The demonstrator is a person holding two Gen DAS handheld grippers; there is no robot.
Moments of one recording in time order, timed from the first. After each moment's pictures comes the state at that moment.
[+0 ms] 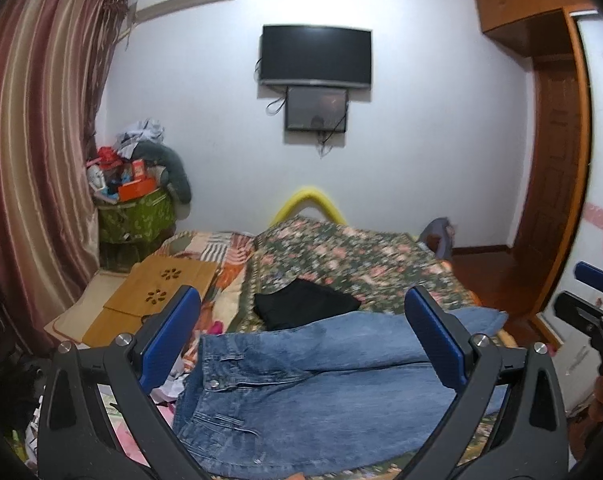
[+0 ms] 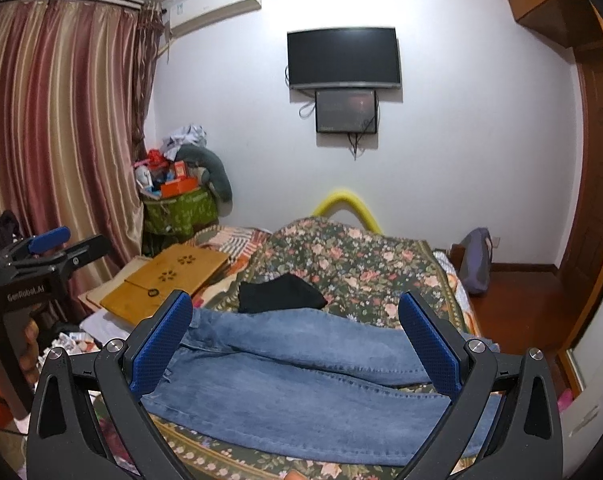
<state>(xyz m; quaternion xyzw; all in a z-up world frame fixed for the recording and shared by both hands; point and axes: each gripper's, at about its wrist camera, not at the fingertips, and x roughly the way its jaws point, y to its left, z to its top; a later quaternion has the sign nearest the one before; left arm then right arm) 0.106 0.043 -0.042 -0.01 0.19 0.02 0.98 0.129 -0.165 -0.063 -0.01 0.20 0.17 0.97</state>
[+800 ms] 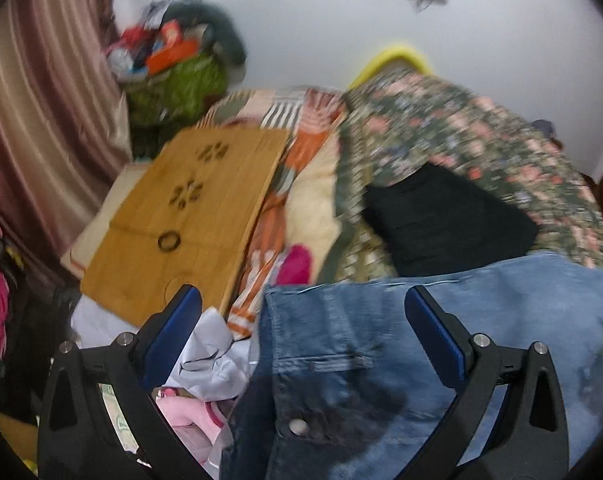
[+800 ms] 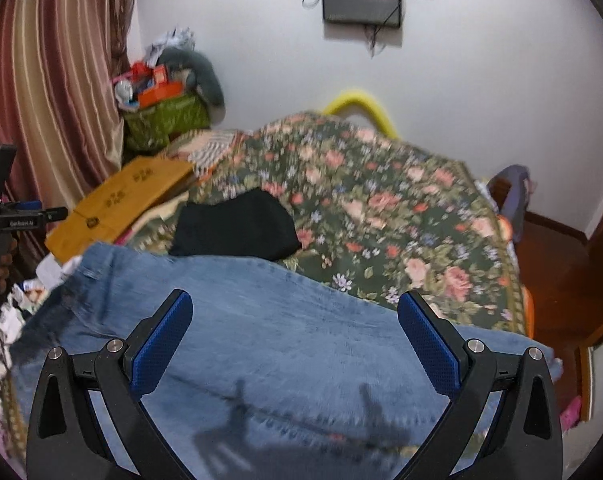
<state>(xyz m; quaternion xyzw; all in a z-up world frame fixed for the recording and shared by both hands) 0.378 0.199 -0.252 -0.02 0.44 0.14 0.89 0.366 -0.177 -0.211 -0.05 0.37 0.21 0.91</state>
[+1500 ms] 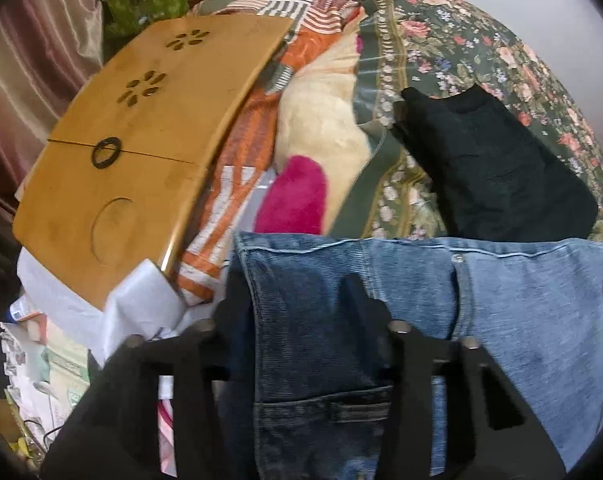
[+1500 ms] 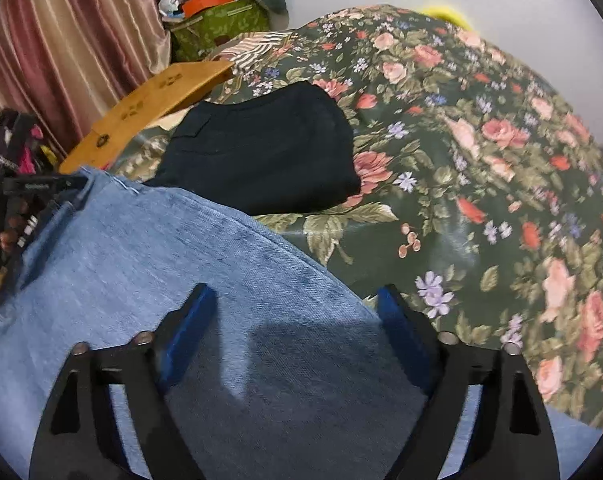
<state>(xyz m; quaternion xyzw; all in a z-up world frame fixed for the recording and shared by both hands) 0.431 0.233 -0.357 -0.10 0.55 0.11 0.82 0.476 -0.140 -0.317 -0.08 0.48 0.33 0.81</state>
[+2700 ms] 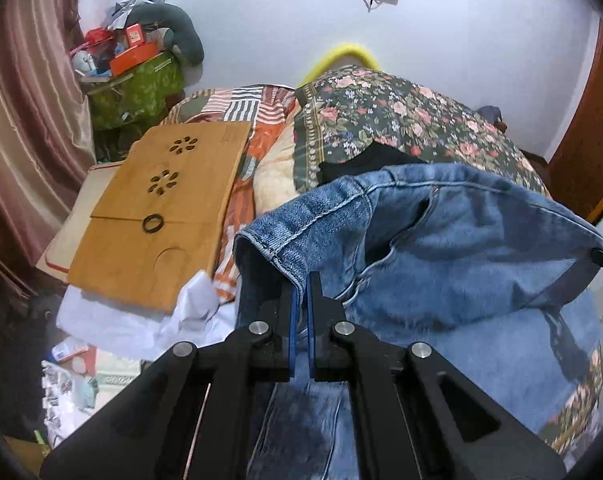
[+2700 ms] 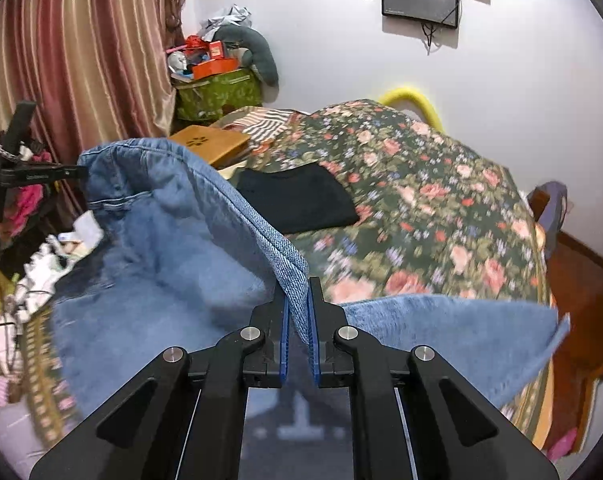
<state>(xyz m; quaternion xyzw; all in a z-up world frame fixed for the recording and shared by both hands) 0.284 0.190 -0.208 -0.02 0.43 0.03 0.90 0.289 -0.169 -0.201 -0.08 0.36 0.29 0.88</state>
